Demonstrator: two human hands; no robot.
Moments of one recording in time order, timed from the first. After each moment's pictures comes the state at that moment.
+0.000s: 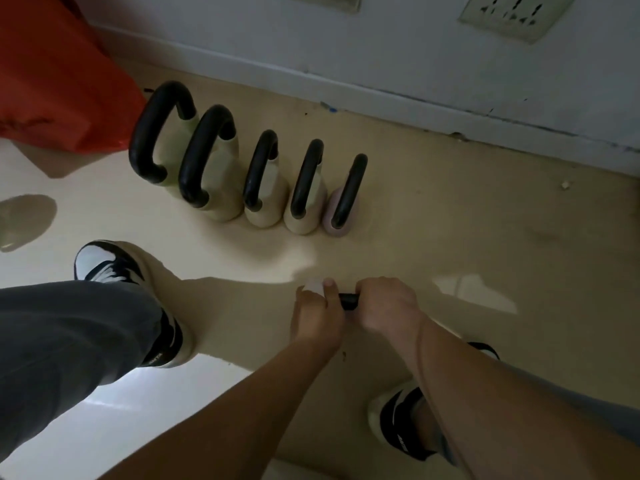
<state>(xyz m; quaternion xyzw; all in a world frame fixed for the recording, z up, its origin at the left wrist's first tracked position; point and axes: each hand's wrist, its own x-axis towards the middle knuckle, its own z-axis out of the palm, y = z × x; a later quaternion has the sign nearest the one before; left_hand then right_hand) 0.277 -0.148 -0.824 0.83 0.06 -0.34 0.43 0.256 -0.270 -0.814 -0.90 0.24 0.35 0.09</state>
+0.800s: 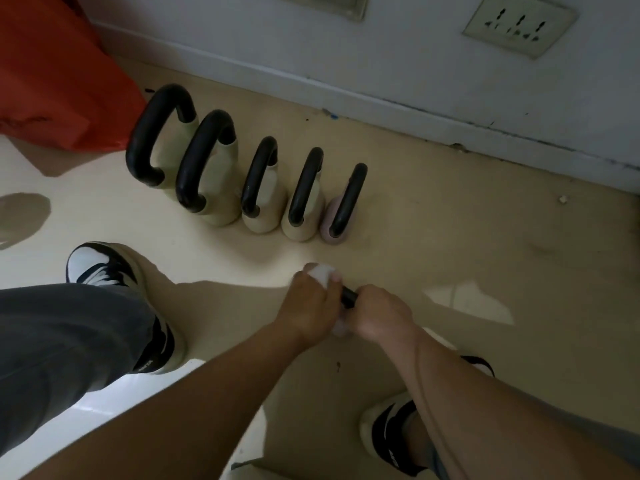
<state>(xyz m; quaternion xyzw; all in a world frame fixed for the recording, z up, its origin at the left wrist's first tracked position) 0.320 -0.145 -0.830 0.86 -0.21 -0.29 0.37 0.265 -0.273 -0.808 -0.84 0.32 0.38 0.21</state>
